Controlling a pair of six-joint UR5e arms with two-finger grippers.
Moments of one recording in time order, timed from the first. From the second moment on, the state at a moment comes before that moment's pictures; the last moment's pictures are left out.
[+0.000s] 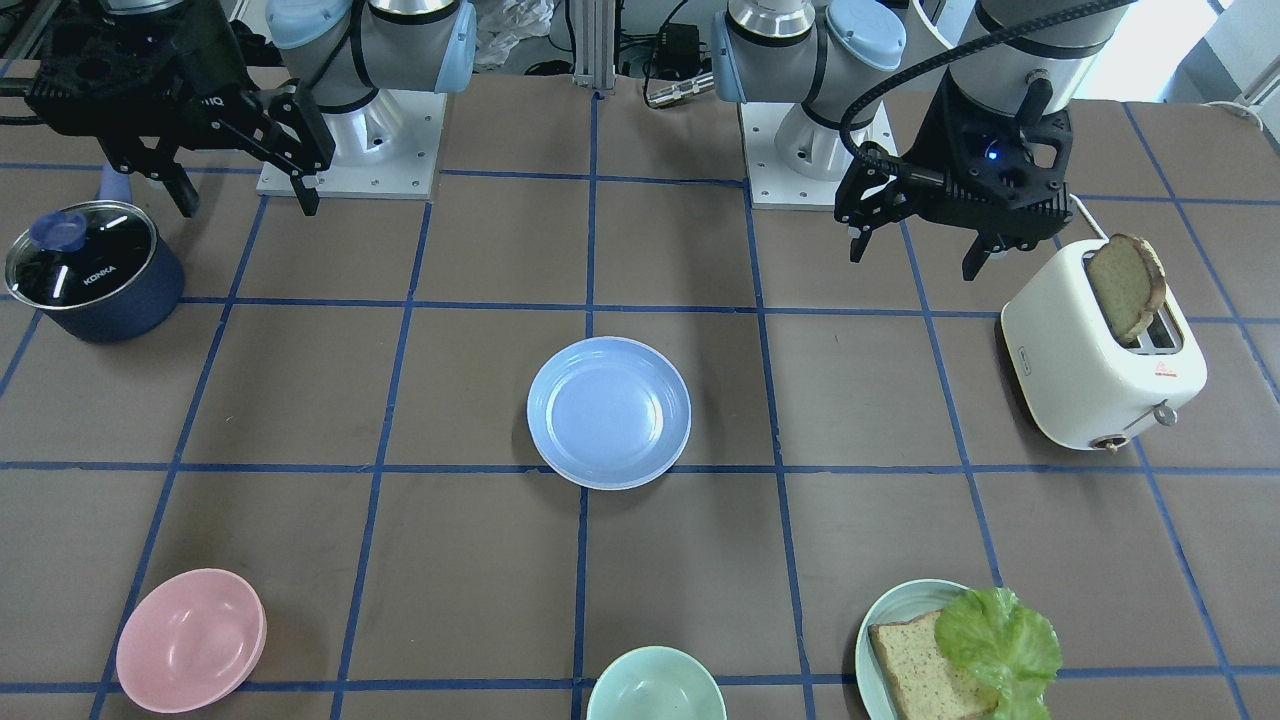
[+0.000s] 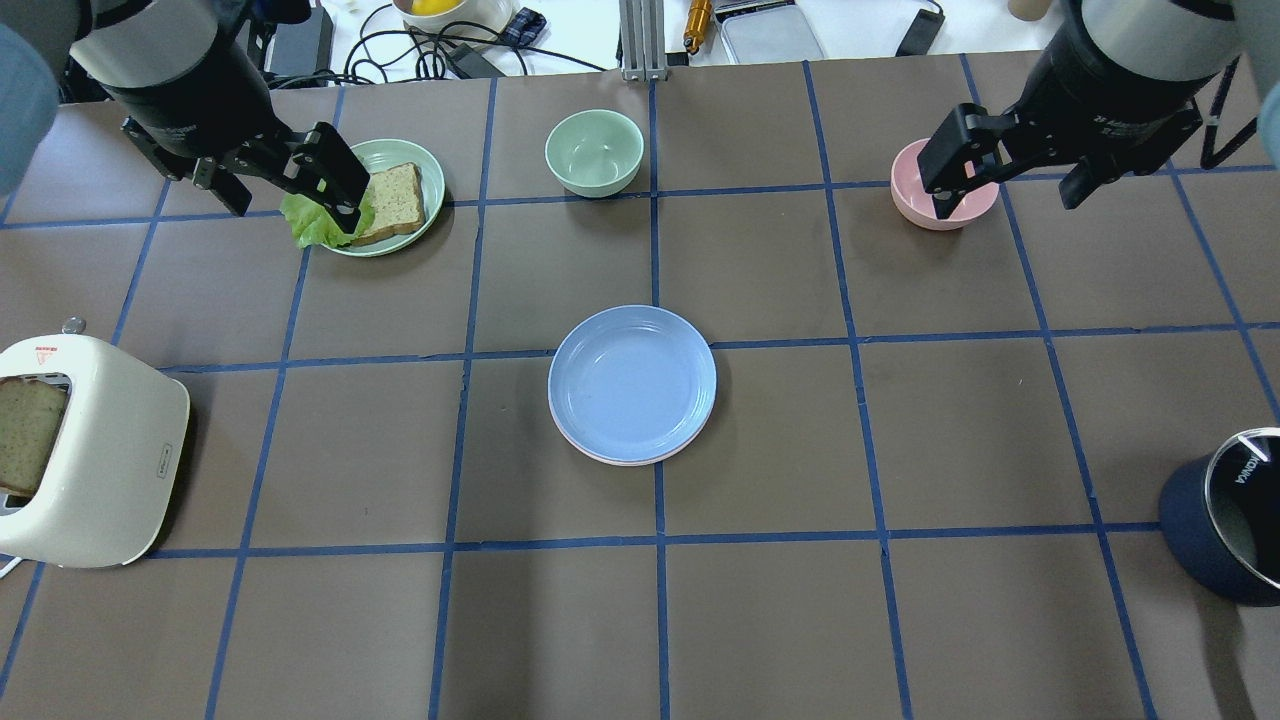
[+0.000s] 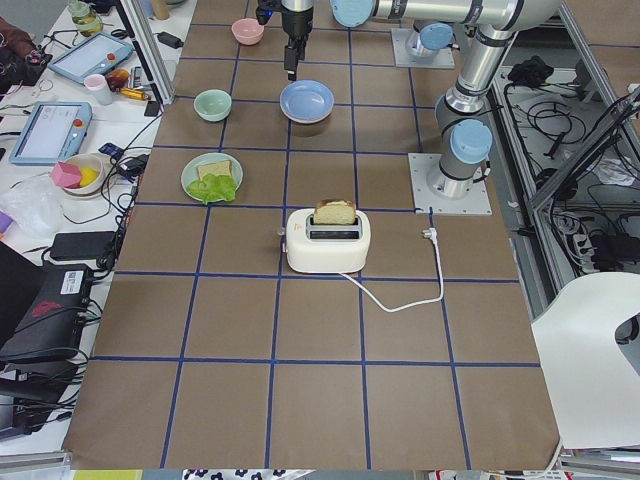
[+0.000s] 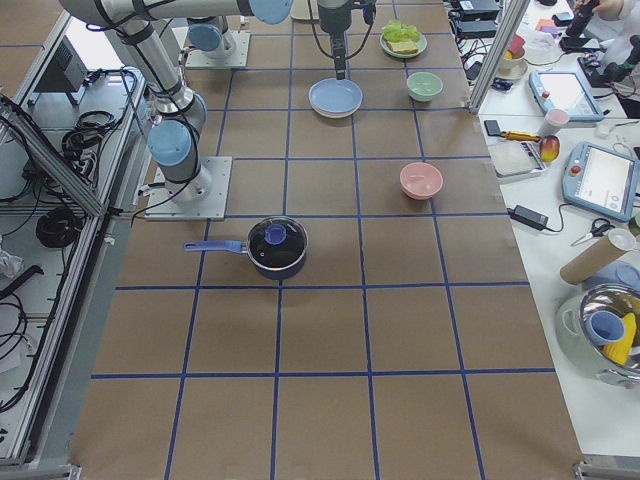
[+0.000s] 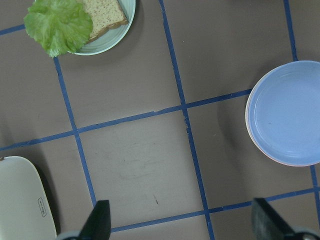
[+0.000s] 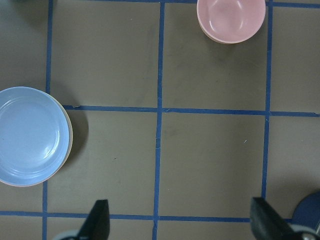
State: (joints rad) left arm -1.53 -1.57 -1.51 -1.58 1.60 0.25; right arm 1.52 -1.70 1.62 -1.63 -1.57 -0.09
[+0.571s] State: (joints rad) left arm -1.53 -1.58 -1.51 -1.55 1.60 0.25; right arm 1.52 -1.70 1.62 -1.63 -1.57 -0.08
